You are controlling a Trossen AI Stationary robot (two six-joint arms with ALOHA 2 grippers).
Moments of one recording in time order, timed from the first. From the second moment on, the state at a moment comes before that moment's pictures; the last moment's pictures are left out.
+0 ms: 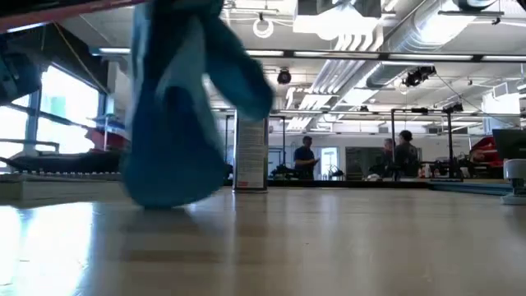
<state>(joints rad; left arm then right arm) -0.94 1.41 0.40 0.72 -0.85 -1.06 0.31 2.05 1.85 -0.51 0.42 -0.14</state>
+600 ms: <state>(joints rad) -0.93 1.41 0.40 0.71 -0.89 -1.09 0.38 2.20 1.85 -0.20 0.36 -0.06</state>
